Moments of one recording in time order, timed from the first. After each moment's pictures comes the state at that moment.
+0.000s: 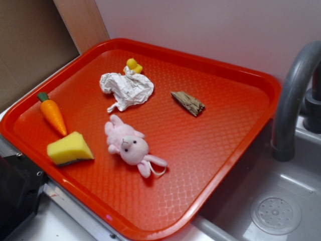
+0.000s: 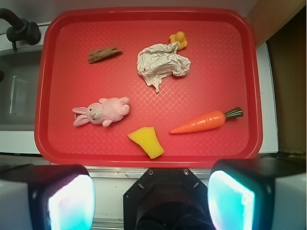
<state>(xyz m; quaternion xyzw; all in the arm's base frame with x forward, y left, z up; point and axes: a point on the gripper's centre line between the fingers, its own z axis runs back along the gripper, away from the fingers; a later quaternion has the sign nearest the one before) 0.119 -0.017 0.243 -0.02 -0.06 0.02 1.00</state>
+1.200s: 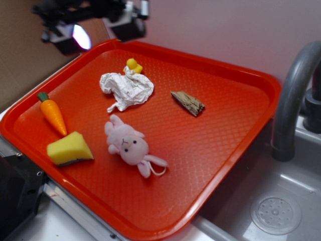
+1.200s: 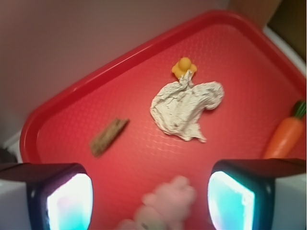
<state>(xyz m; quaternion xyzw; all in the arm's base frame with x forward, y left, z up) 0.231 -0.082 0.156 -0.02 -0.14 0.34 0.93</state>
